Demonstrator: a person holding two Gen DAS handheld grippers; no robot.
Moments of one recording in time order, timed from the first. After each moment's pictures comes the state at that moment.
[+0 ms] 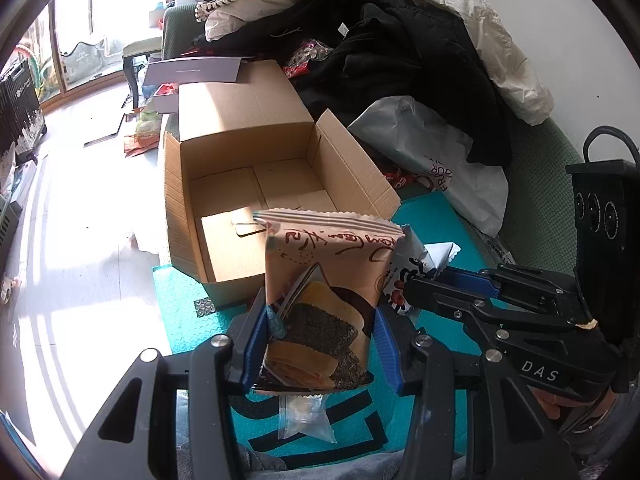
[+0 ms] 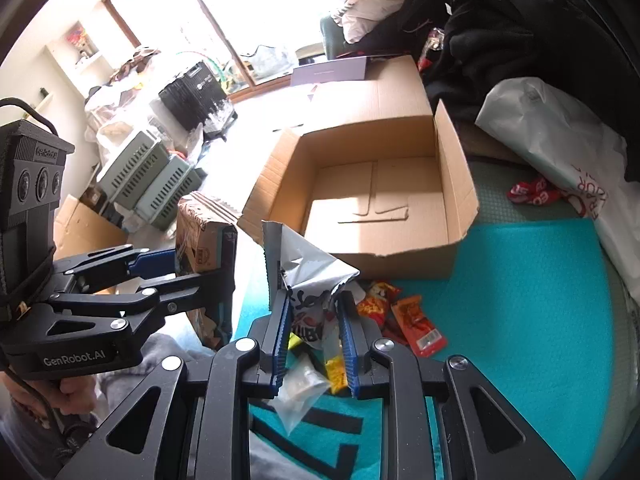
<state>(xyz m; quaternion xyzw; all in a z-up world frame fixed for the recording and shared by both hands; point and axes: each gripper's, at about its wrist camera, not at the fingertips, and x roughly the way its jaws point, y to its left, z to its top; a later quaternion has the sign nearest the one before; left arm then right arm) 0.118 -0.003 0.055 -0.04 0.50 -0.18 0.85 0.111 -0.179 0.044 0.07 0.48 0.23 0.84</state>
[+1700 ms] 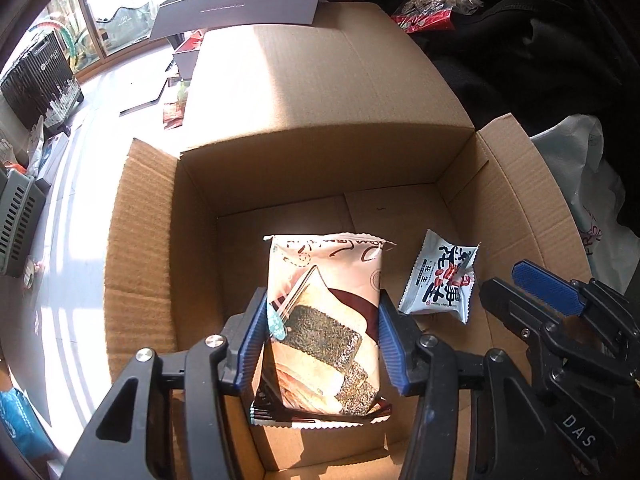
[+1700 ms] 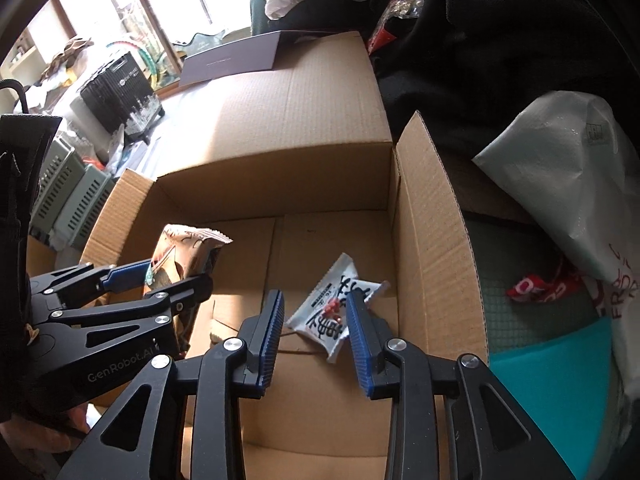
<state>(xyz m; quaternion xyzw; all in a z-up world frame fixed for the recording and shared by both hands) 0.323 -0.004 -0.088 -0.02 0.57 -0.06 0.82 0.299 -0.165 -0.053 0.03 0.51 0.13 0.85</state>
